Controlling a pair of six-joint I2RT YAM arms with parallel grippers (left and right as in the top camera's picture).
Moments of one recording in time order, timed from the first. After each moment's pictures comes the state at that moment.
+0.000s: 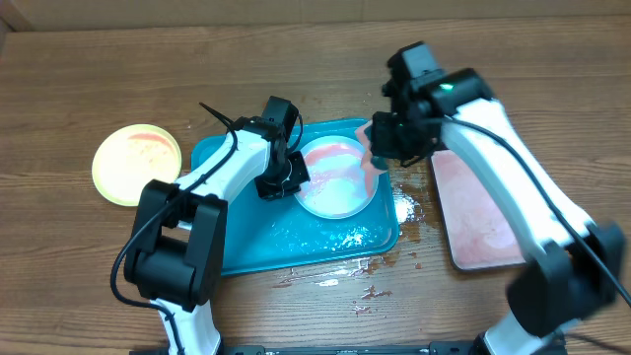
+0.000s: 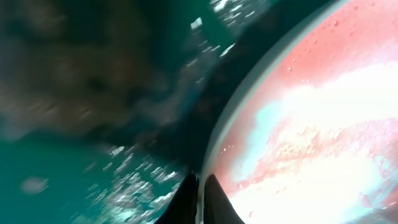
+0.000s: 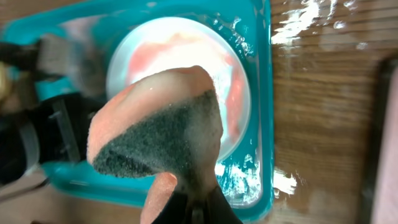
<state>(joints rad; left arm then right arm) -0.33 1.96 1.29 -0.82 0.18 -0.65 0.38 1.79 1.66 -1.17 -0.24 0.41</state>
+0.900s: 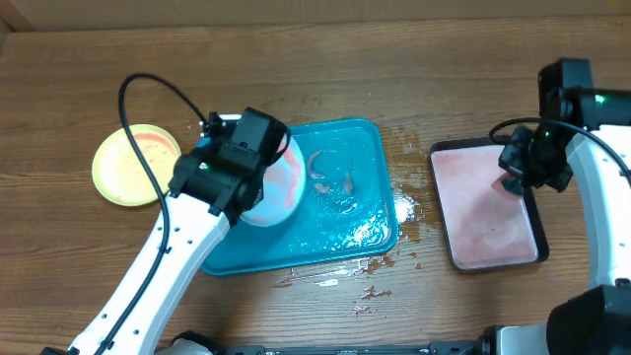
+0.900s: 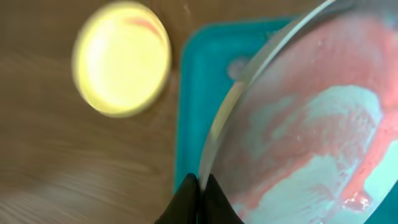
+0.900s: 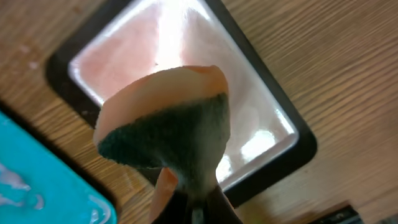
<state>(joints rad) -0.46 1.39 1.32 -1.17 -0.57 -0.47 -0.11 1.60 1.46 -1.35 0.06 0.46</state>
